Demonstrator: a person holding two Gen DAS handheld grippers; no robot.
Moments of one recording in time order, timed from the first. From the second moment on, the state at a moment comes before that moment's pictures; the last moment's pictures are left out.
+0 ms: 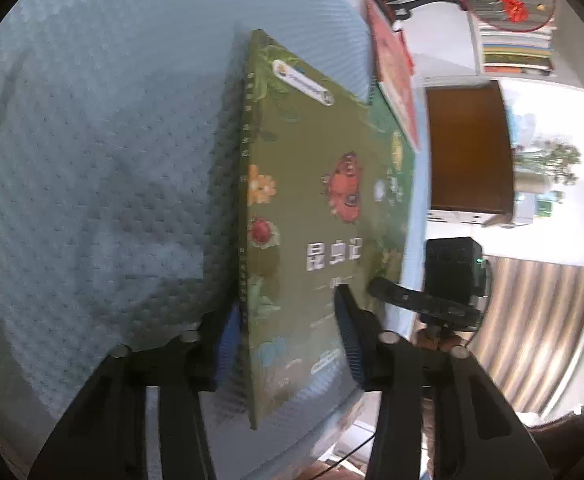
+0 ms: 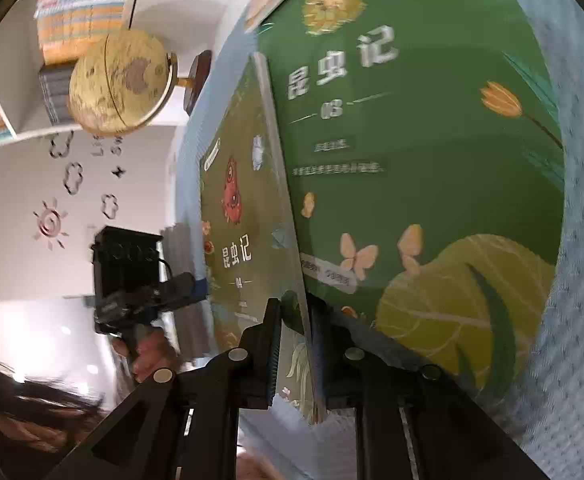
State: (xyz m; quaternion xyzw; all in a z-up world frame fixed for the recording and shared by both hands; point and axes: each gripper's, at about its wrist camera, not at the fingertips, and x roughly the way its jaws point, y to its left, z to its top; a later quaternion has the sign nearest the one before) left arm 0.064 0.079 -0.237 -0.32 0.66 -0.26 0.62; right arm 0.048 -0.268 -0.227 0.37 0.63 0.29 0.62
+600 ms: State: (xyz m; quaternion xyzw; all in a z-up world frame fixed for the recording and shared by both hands) left arm 0.059 0.061 -0.212 -0.22 0.68 -0.18 0.68; right arm 0.041 -0.245 -0.191 0.26 0.63 0.28 0.68
